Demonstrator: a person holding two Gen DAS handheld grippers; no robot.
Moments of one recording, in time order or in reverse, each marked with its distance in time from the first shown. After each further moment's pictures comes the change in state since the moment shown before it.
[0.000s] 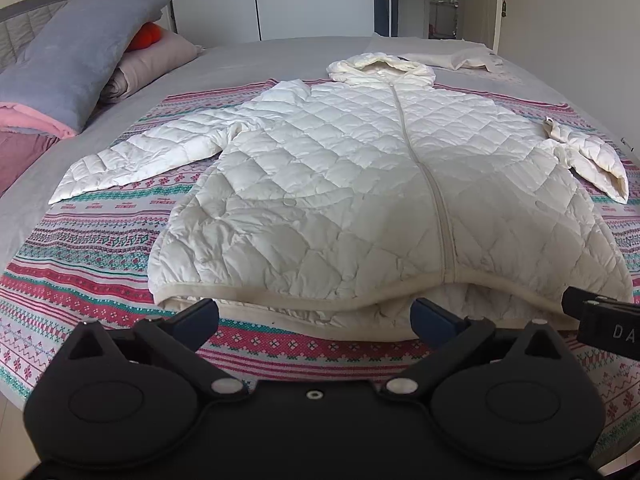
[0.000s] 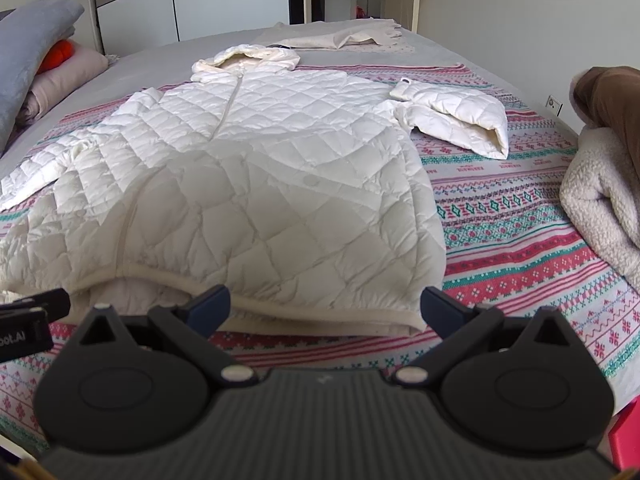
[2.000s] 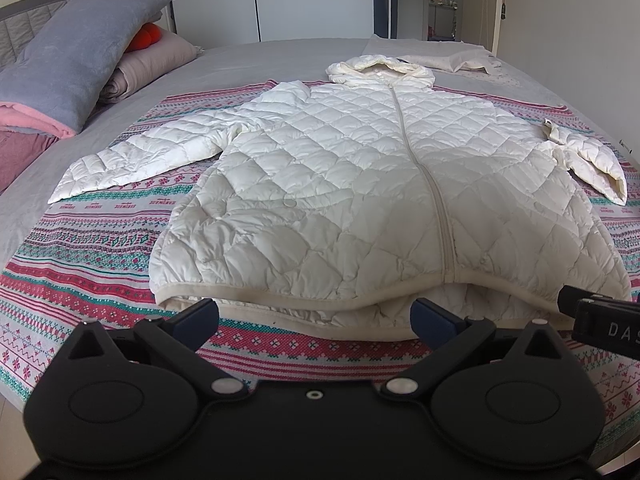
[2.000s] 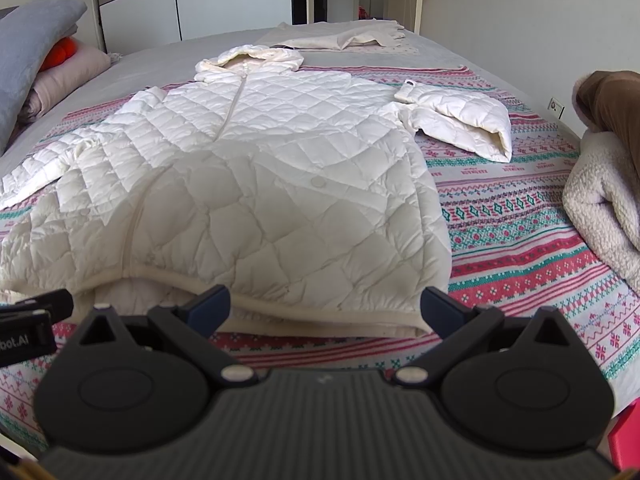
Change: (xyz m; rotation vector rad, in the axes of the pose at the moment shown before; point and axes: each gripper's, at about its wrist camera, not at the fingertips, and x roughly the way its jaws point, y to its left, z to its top) left arm -0.001 -0.001 0.001 -0.002 0.000 -0.003; right arm -0.001 0.004 0.001 -0.003 -0.001 -0.001
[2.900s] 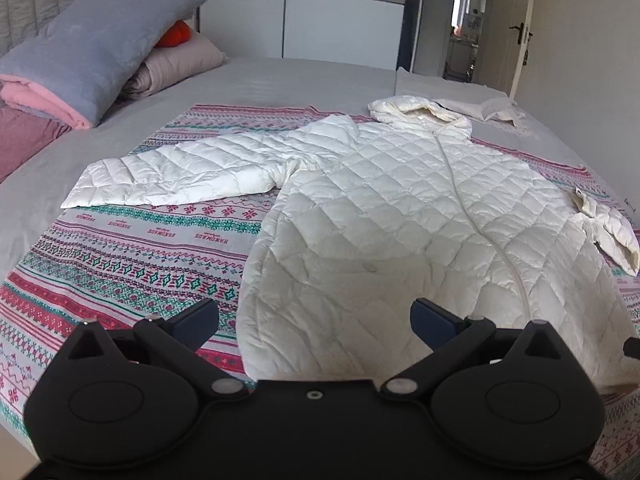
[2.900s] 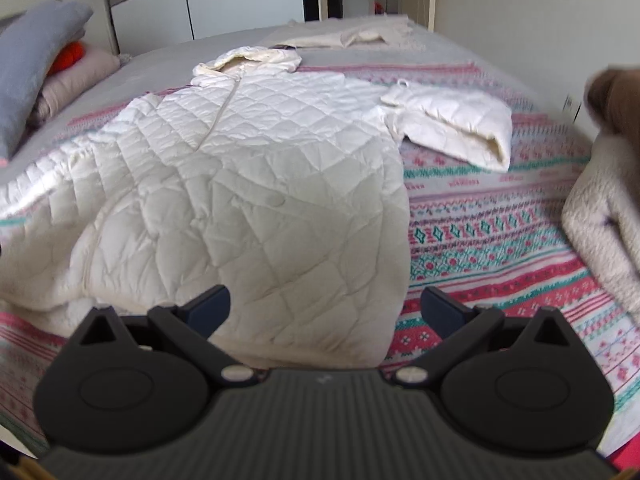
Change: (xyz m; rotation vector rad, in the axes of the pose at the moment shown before) left arm 0.022 0.099 0.040 -0.114 -0.044 -0.064; right arm 0.022 -0.063 0.025 0.019 0.034 0.109
